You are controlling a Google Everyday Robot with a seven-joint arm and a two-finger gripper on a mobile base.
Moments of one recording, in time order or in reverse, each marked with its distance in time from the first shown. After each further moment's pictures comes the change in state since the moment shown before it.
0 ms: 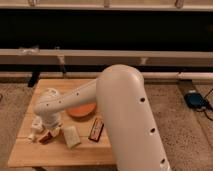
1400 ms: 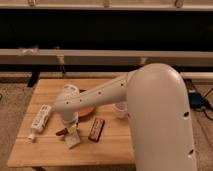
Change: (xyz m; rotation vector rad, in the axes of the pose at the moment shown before) arm 0.074 0.057 -0.043 0.031 0.070 0.232
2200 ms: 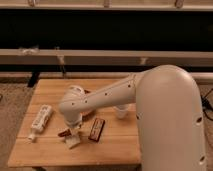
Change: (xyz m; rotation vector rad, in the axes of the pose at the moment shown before) arm 0.005 0.015 -0.003 -0.003 -0.029 0.036
